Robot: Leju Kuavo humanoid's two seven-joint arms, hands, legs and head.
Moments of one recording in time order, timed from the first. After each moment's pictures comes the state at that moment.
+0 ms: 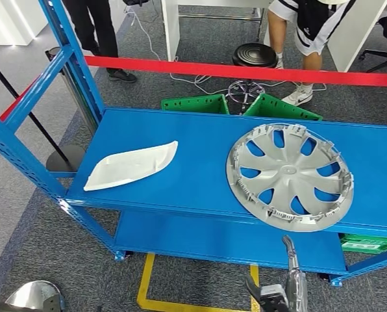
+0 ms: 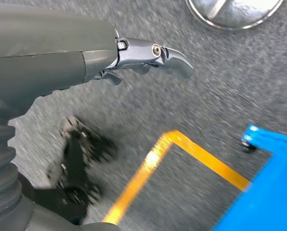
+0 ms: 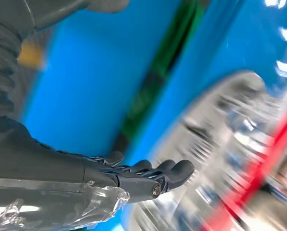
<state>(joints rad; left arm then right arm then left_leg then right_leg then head) -0.04 -0.18 0.93 -0.24 -0.45 0.18 -0.40 0.36 0.21 -0.01 -1.46 0.86 -0.48 -0.65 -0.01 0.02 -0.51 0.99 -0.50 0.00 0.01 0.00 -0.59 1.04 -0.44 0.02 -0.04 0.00</state>
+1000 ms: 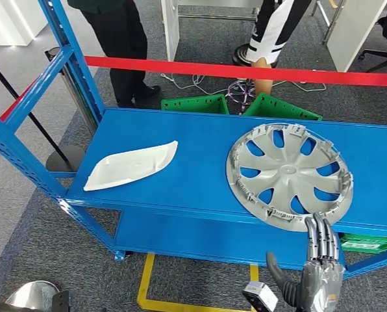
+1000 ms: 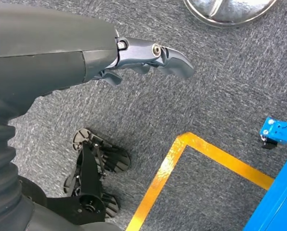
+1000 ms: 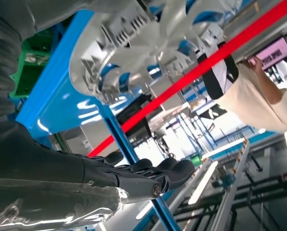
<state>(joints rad) -0.05 -0.18 0.91 -0.23 -0.53 0.20 -0.37 0.37 0.28 -0.05 -1.67 1.27 -0.70 -0.60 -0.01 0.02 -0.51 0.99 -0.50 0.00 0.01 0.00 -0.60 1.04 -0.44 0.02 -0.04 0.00</state>
